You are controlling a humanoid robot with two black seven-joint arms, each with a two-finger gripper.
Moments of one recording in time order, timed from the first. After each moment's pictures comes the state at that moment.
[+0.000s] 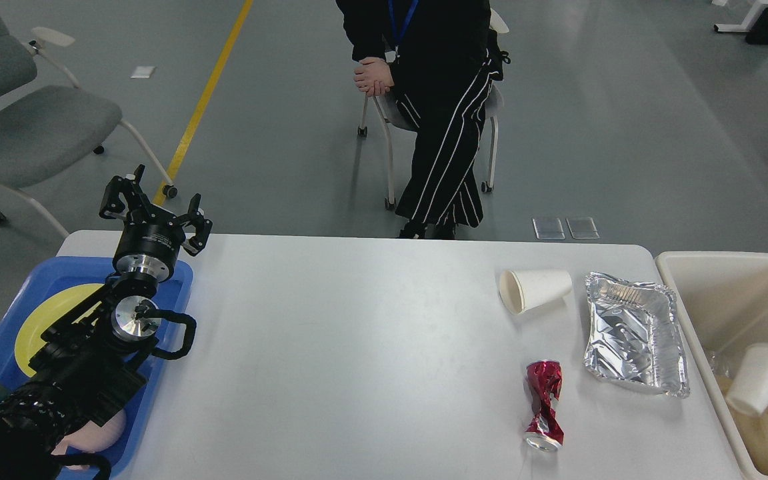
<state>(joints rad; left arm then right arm) -0.72 0.15 -0.89 -0.38 -0.10 -0.35 -0.43 0.99 -0.71 -0.91 0.61 -0.11 -0.03 -0.04</state>
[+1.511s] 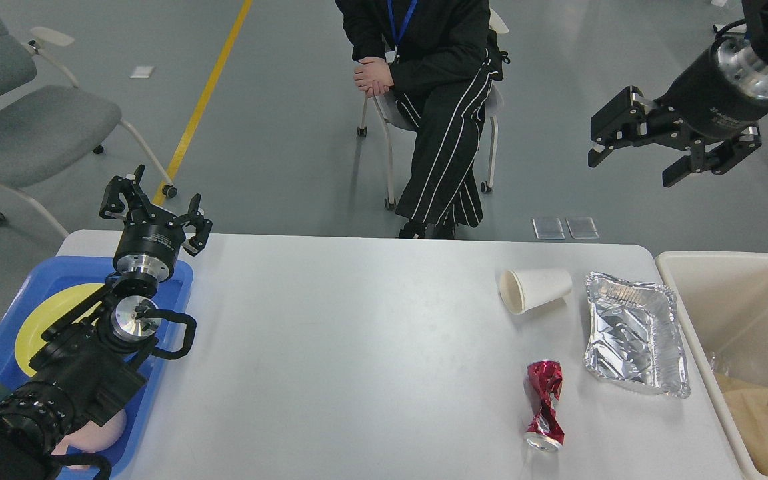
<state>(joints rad) -0.72 0.15 -0.89 -0.38 -0.10 -0.35 -0.43 2.13 -0.40 -1.27 0.98 -0.03 0.96 -0.05</state>
